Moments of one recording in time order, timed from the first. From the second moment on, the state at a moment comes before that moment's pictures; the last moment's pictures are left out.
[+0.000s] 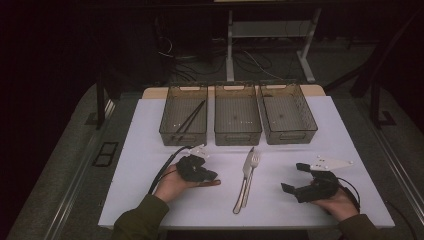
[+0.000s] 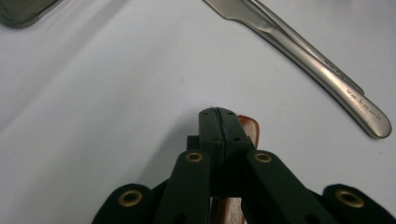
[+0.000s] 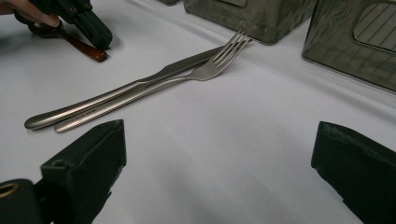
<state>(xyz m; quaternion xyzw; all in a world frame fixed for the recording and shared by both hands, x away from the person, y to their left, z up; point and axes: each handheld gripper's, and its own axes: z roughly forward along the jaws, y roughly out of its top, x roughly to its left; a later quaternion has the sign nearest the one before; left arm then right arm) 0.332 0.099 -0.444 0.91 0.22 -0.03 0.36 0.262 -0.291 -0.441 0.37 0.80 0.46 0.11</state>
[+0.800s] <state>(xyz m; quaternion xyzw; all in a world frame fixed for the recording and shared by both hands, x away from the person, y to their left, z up) 0.322 0.133 -0.413 0.87 0.25 0.01 0.42 0.261 -0.292 -0.440 0.37 0.80 0.46 0.11</state>
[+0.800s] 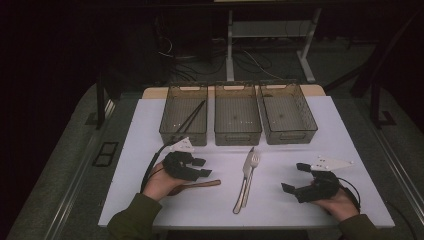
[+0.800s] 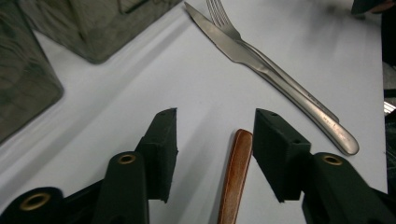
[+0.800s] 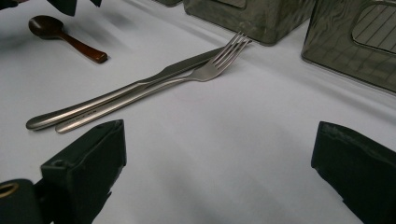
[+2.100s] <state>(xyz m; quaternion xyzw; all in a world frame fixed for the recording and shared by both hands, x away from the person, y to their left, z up) 0.275 0.226 -0.423 0.83 0.33 0.09 0.45 0.260 -0.292 -0.440 0.36 0.80 0.46 0.11</state>
